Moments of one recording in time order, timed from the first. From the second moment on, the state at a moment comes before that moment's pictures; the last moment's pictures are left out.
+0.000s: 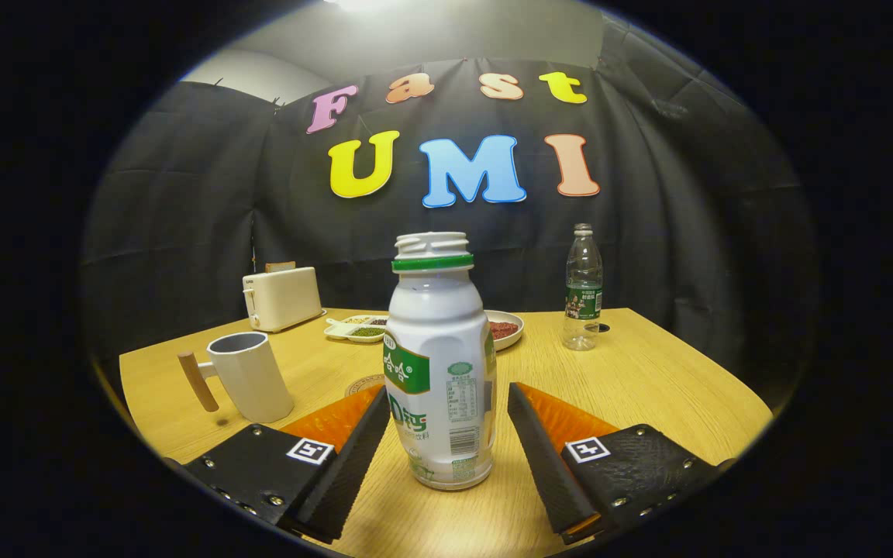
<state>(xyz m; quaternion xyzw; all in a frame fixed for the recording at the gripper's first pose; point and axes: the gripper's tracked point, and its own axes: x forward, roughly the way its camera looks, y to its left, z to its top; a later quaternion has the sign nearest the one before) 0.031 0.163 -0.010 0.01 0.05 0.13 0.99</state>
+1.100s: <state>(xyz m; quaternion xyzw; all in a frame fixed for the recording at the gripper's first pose) 0.031 0.161 -0.012 -0.02 0.04 0.09 1.00</state>
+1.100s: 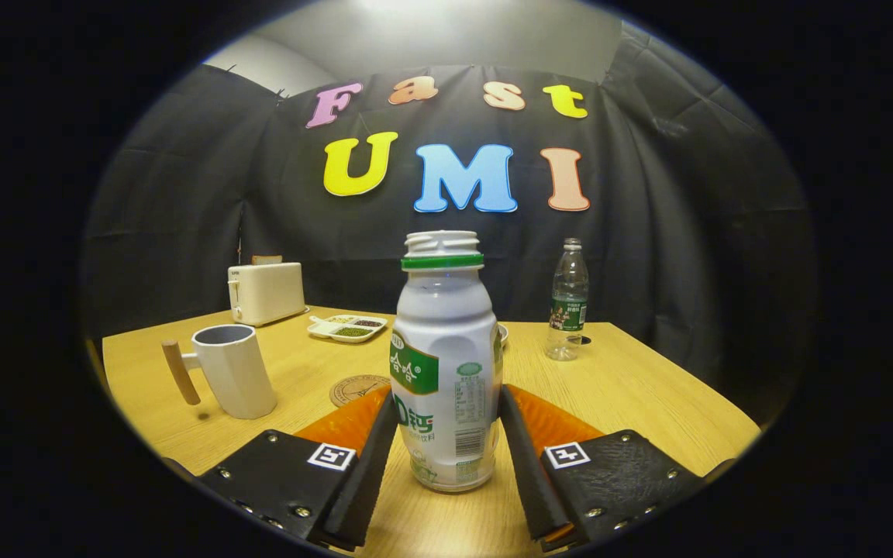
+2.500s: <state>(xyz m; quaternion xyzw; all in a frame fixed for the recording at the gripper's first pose) 0.048 0.224 0.052 -0.32 0.02 0.03 0.95</state>
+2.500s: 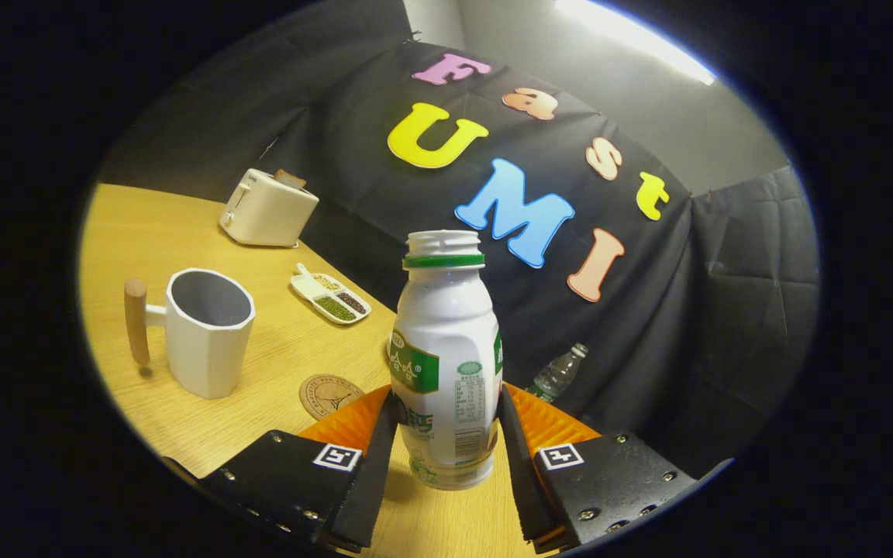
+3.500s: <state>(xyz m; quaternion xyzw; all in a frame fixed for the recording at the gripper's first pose) 0.052 0.264 0.074 -0.60 -0.04 -0.02 0.80</state>
